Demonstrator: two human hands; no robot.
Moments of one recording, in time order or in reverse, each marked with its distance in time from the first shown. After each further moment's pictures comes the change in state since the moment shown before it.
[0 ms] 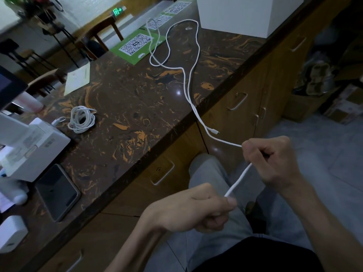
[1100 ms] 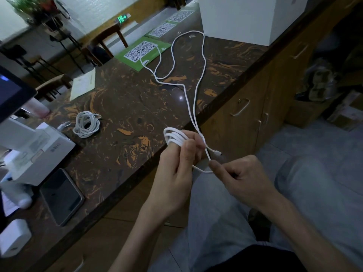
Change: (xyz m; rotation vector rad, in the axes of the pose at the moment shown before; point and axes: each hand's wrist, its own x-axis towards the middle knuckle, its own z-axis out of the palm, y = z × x) left_hand 0.002 0.018 -0.023 0.376 0.952 0.580; right_hand -0.006 -0.007 0.046 -0.014 -0.151 0.067
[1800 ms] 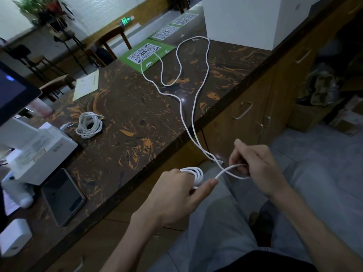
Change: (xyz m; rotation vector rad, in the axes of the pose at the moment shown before) left_hand -0.020 -0.032 -0.015 0.712 -0.406 -0.109; right_hand 0.018 0.005 -0.024 0.387 0.024 0.301
